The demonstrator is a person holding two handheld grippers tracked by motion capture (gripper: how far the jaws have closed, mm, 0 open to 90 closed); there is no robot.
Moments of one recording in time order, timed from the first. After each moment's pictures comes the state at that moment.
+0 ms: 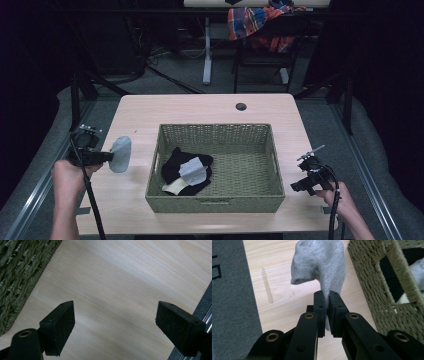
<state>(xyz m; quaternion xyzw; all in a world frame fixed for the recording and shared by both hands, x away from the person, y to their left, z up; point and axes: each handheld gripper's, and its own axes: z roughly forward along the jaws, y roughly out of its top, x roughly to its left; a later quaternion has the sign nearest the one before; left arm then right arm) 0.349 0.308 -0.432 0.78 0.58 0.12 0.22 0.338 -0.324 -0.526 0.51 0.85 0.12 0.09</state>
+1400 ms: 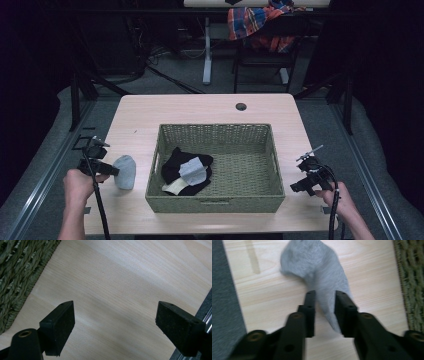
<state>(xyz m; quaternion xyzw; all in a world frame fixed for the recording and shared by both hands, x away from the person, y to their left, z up) 0.367 0.321 -0.501 0.77 0.61 0.05 0.15 0.338 -0.323 -0.529 0.51 0.85 0.12 0.08</state>
